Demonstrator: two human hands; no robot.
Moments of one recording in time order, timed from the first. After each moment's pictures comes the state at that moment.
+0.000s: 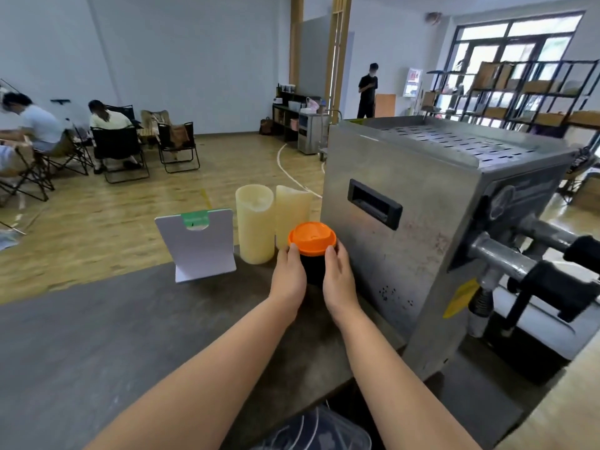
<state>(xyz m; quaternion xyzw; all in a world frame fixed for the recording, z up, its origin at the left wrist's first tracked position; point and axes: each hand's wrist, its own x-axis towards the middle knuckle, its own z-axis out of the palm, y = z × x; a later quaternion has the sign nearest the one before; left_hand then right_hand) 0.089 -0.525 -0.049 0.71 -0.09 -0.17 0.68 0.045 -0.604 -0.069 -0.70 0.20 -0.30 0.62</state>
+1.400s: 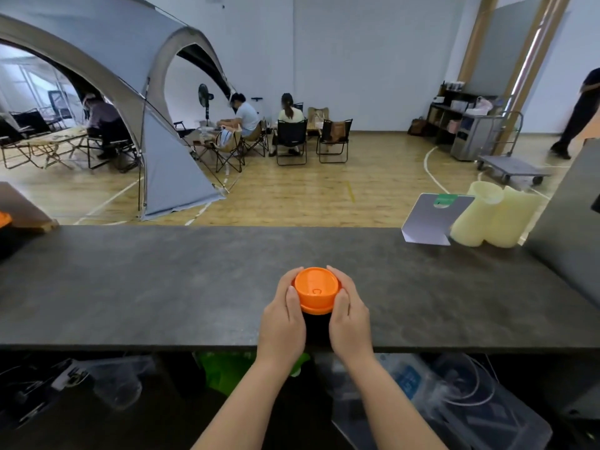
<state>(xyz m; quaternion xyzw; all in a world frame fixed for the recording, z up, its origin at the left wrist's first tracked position) -0.043 -0.075 -0.073 0.81 -0.04 0.15 0.56 -0.050 -0.190 -0.060 -0.79 0.01 -0.18 0.58</state>
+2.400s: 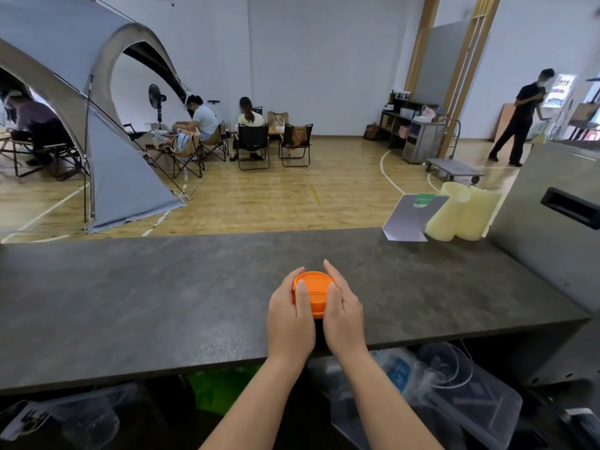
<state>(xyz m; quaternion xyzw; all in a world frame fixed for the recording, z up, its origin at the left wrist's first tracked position) -0.029 -0.070 -0.062 0.78 -0.05 0.14 0.61 -0.047 -0.158 -0.047 -0.79 0.08 -0.20 0.58</state>
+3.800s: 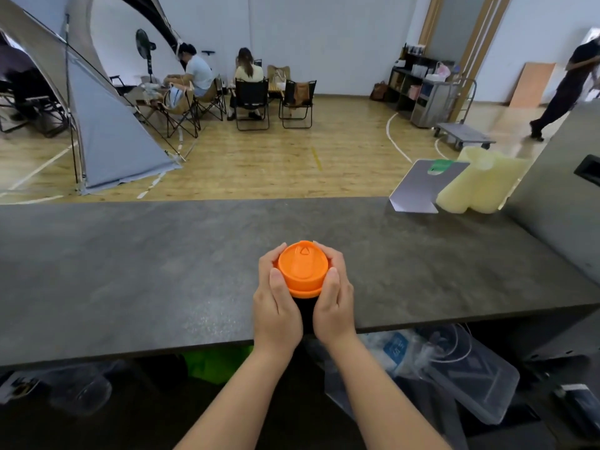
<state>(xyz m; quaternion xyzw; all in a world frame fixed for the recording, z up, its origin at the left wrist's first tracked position) -0.024 -0.066 -0.084 0.73 -0.08 0.20 0.64 -0.027 -0.156 -0.083 -0.75 -0.03 -0.27 0.61</state>
